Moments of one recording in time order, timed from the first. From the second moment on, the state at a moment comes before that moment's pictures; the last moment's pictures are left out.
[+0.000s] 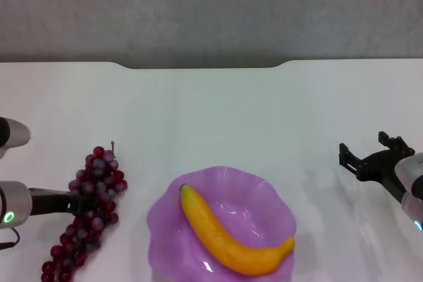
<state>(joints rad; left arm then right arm) -0.30 -2.04 1.42 1.02 -0.81 -0.78 0.59 0.48 2.01 0.59 0.35 -2.04 -0.67 -0.08</state>
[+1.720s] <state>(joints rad) -0.25 -2.04 1.35 1.02 -1.01 -0.76 0.76 0.48 2.01 0.59 0.35 -2.05 -0.67 -0.08</state>
